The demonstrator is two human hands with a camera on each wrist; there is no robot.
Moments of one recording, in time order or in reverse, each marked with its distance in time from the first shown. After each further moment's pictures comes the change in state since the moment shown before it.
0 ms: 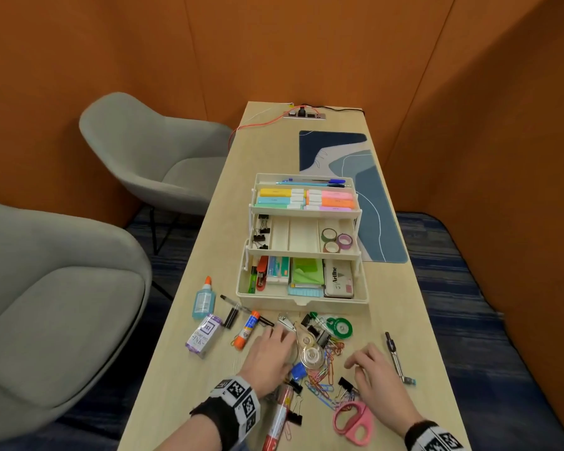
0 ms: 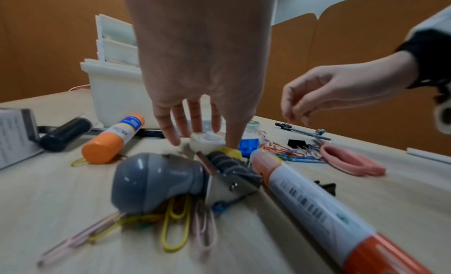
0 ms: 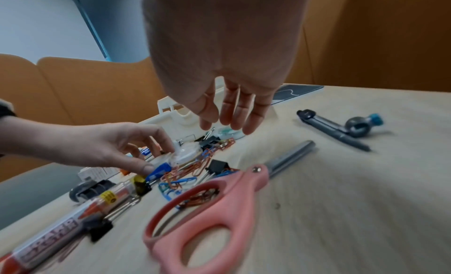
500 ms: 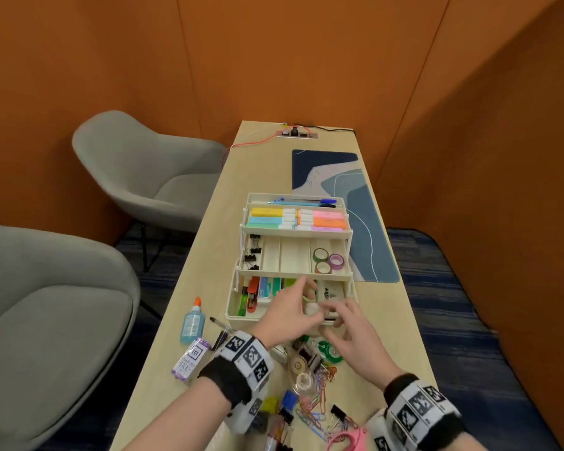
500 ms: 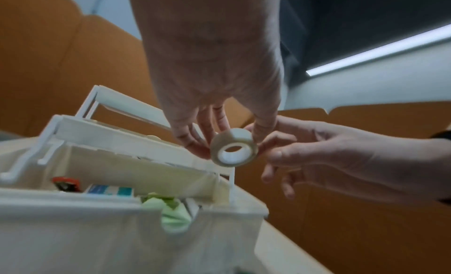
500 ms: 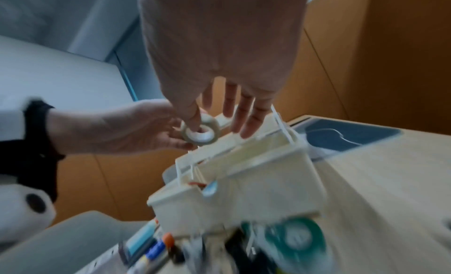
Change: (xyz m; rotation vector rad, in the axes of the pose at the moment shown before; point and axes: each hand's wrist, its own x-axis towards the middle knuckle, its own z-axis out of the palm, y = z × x) left_hand 0.073 0.037 -0.102 -0.563 0.190 0.030; right_hand 0.072 -0.056 -0.066 0.214 0.089 -0.170
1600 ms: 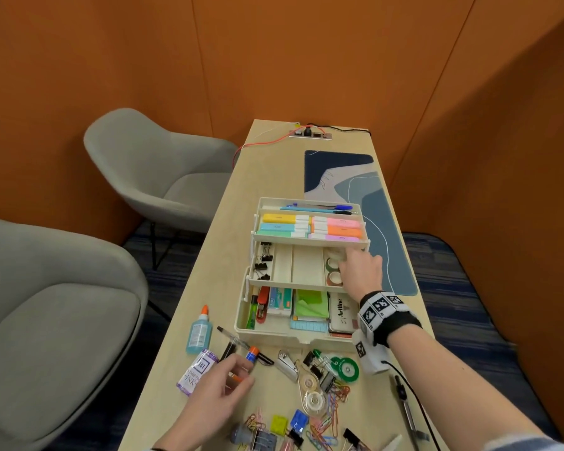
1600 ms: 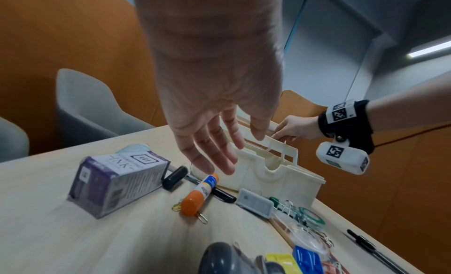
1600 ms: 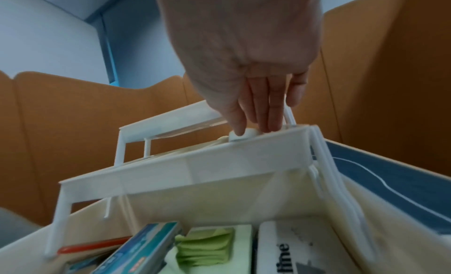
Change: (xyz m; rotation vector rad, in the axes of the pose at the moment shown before) left_hand -0.119 -0.096 -0.021 -0.163 0.123 -0.310; right_hand 0.160 0.016 -0.011 -0.743 0.187 0.236
